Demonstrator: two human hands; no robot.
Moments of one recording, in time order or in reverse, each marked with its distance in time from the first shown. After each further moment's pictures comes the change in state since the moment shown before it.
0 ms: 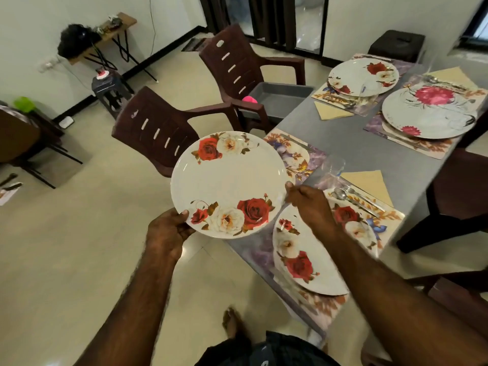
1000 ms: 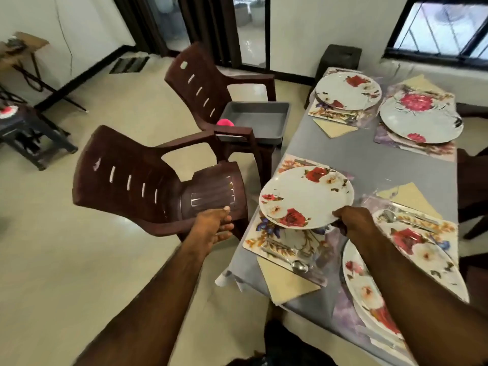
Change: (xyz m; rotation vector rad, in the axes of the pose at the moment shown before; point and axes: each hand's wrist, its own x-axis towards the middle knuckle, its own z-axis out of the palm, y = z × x) left_hand 0.317 0.085 0.060 0.500 -0.475 -0.216; right_hand 0.171 0.013 0.116 0.287 0.543 0.703
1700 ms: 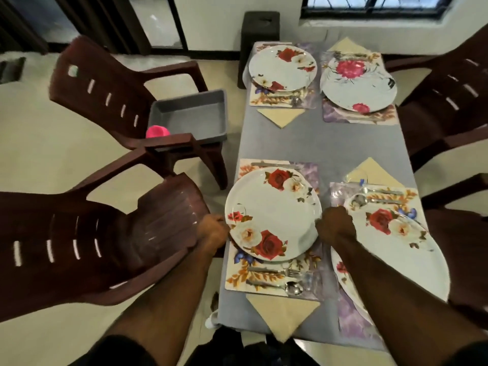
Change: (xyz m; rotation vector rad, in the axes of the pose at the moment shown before) left_hand 0.157 0.024 0.113 0.980 -0.133 0.285; right_hand 0.048 0.016 0.014 -0.857 0.283 -0.122
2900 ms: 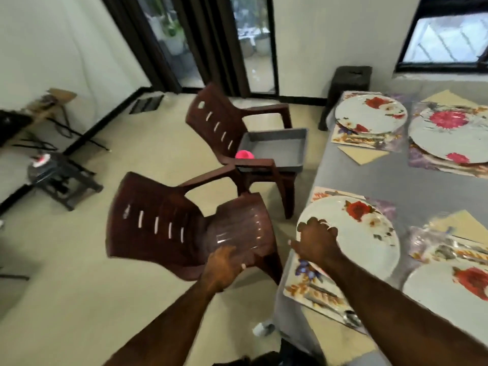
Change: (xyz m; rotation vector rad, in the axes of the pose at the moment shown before) left_hand -0.125 -0.138 -0.116 0.182 0.085 0.043; right_hand -0.153 -0.175 -0.007 -0.333 0.009 -0.731
